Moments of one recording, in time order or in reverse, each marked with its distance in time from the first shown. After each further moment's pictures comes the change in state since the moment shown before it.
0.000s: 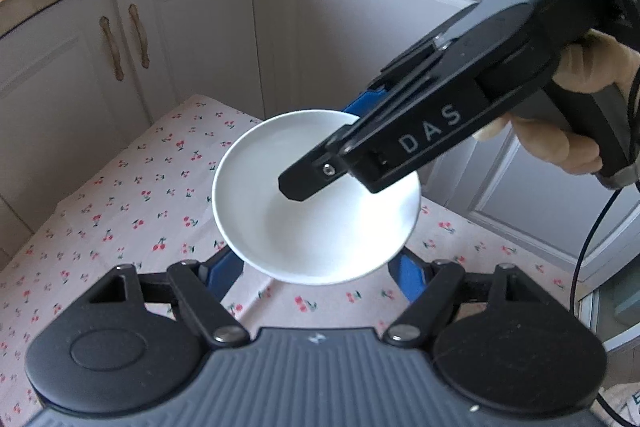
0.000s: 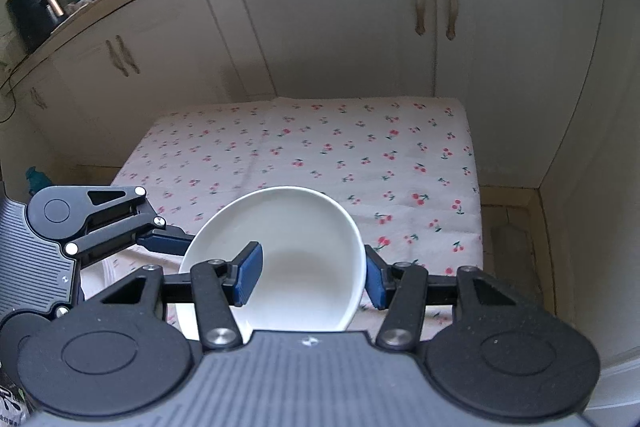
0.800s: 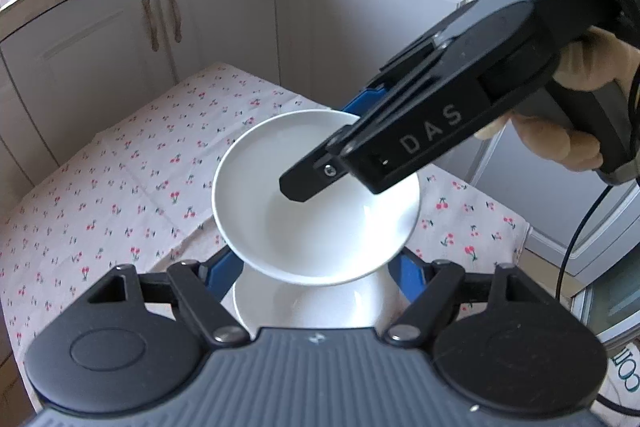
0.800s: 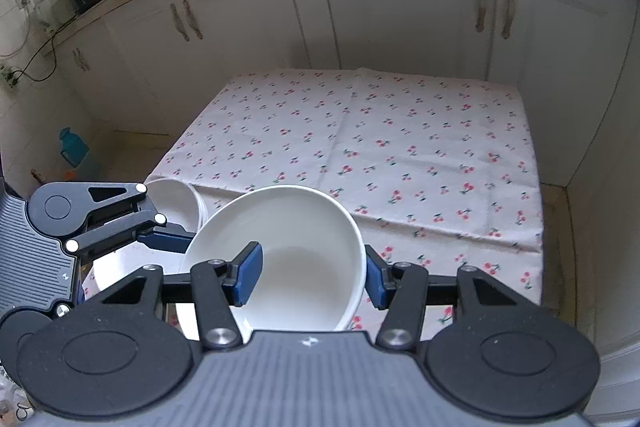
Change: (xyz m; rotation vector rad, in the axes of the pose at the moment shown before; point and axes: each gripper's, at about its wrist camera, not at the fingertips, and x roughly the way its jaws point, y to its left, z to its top) left arm -0.077 -0.045 -0.078 -0.083 0.002 0.065; right arm -0.039 0.093 -0.063 -0.088 0.031 0.066
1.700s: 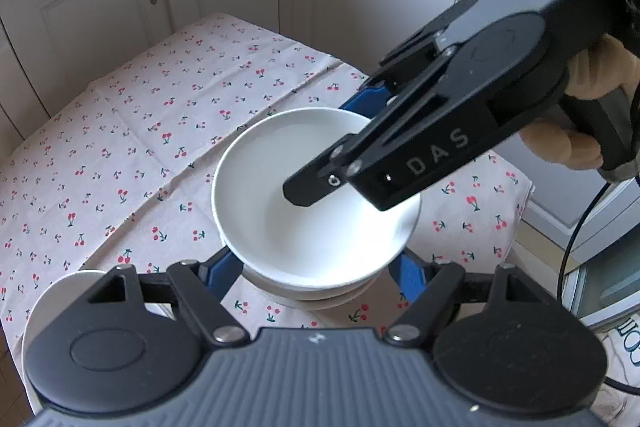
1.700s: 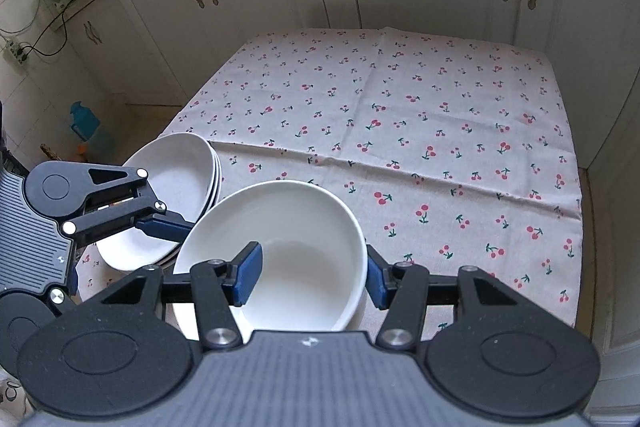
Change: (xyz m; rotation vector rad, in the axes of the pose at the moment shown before) left arm 0.012 0.002 -0.026 -0.026 0.113 -0.015; right arm 0.033 0.011 -0.027 -0.015 0.071 0.037
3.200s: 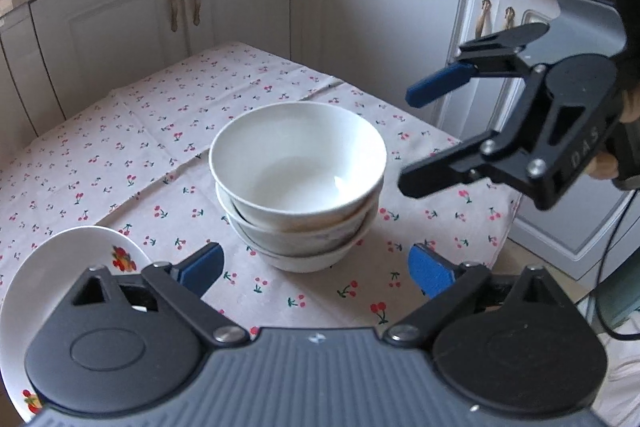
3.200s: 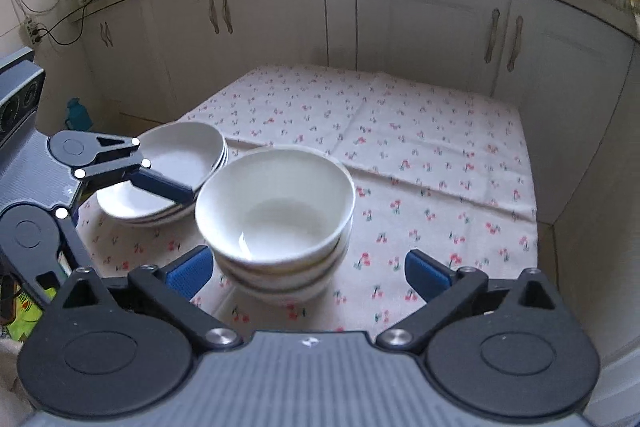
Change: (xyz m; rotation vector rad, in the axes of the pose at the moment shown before) left arm -0.012 -0.019 -0.060 -0.029 -0.175 0.041; right arm -0.046 0.016 -0.076 -0.139 -0.178 -0.093
